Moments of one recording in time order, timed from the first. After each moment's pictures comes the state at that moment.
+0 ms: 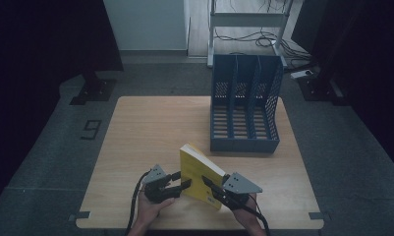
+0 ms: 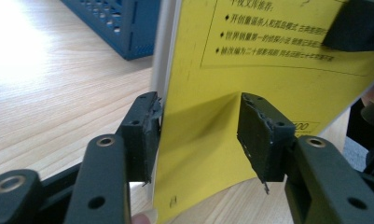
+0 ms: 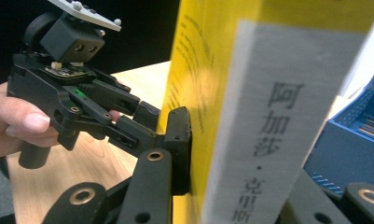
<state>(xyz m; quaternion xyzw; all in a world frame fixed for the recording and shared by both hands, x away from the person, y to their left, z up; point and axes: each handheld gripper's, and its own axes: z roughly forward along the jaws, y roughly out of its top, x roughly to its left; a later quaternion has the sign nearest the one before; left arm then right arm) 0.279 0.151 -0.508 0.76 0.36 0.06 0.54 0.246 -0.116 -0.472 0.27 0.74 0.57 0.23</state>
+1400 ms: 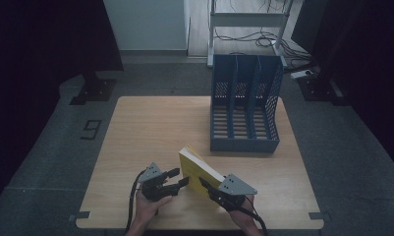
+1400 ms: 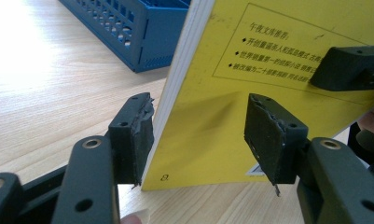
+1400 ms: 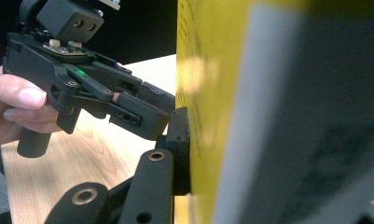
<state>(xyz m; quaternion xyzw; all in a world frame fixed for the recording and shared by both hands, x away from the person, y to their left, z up) 0.282 0.158 -0.504 0.75 0.37 0.07 0.55 0.244 -0.106 -0.478 0.27 0.74 0.56 0.24</state>
